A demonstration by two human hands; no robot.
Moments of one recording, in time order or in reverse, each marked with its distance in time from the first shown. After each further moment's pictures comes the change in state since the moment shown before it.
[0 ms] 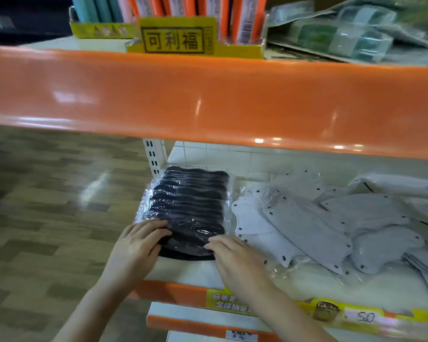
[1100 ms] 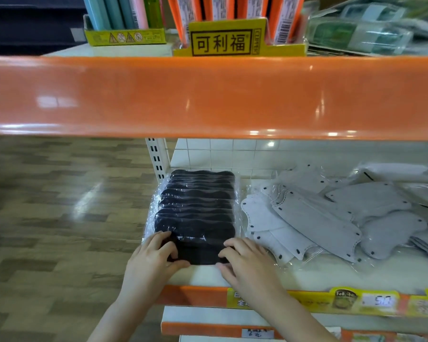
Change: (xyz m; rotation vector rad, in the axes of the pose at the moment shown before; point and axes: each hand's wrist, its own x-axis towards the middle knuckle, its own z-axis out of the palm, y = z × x) left_hand -0.018 -0.008 0.014 0.056 -0.189 -0.223; right_hand -0.004 -0.025 0.012 -0.219 0.014 0.133
